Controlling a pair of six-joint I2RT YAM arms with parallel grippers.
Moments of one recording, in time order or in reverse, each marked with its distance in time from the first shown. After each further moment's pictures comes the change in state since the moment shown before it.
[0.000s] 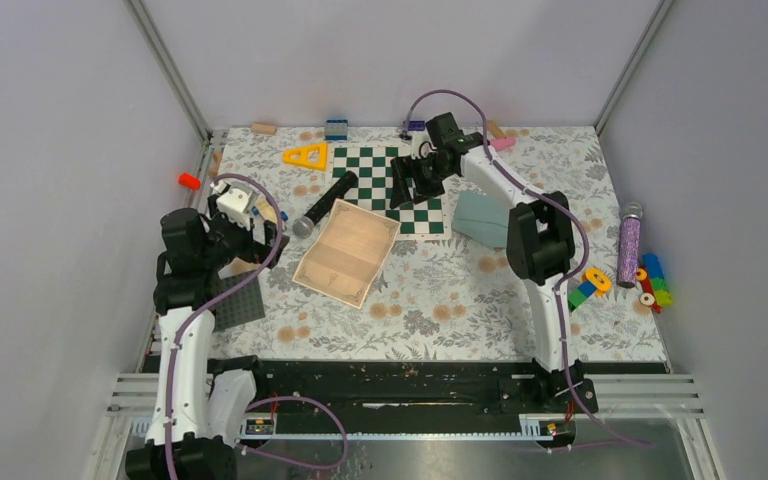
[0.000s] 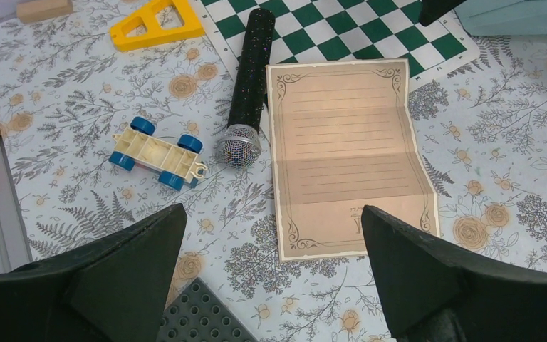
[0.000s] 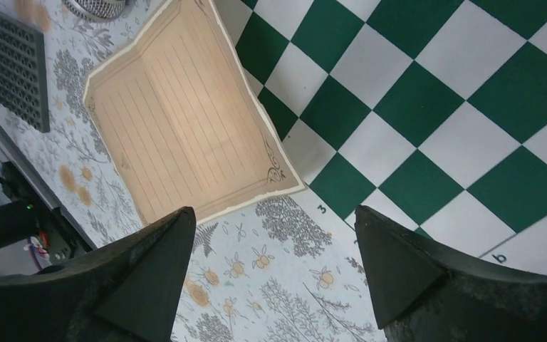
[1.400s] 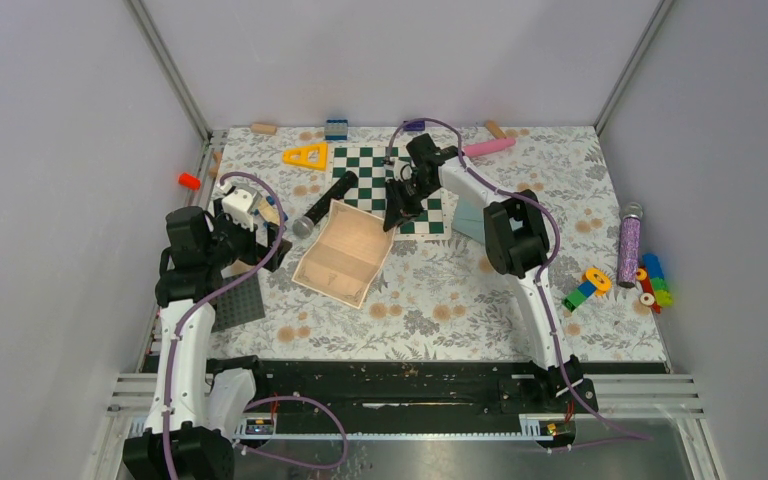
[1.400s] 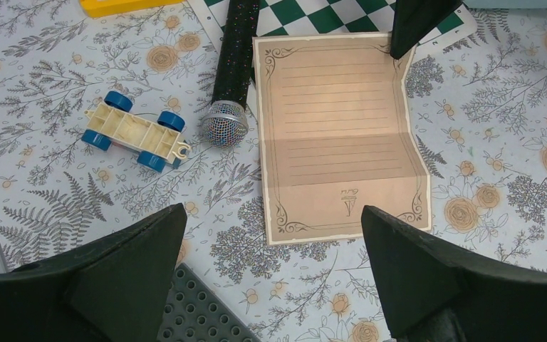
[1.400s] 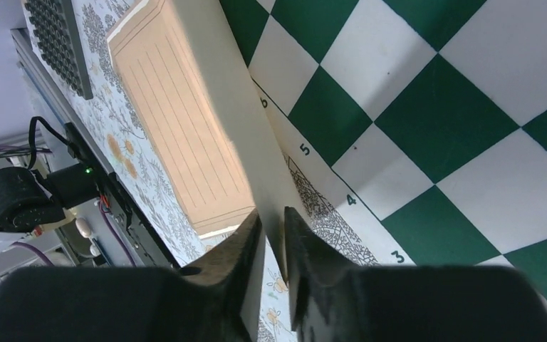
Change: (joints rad) left arm -0.006 0.052 0.003 -0.054 0.003 0.015; right arm 0.055 0.214 0.119 -0.082 -0.183 0.097
